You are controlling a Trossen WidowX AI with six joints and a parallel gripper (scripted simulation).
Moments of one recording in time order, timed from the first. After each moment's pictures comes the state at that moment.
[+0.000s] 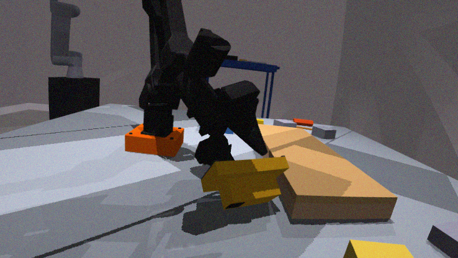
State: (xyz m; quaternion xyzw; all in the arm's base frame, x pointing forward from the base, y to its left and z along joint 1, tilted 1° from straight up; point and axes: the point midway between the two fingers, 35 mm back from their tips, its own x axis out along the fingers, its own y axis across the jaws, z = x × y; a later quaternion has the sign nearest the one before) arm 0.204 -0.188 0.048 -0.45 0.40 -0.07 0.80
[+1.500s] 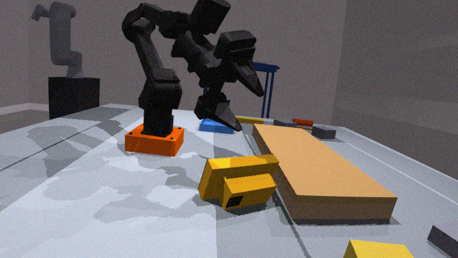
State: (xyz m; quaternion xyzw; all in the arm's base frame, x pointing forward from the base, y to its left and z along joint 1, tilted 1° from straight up) arm 0.190 -0.153 0.126 -0.45 0.40 -0.06 0.80
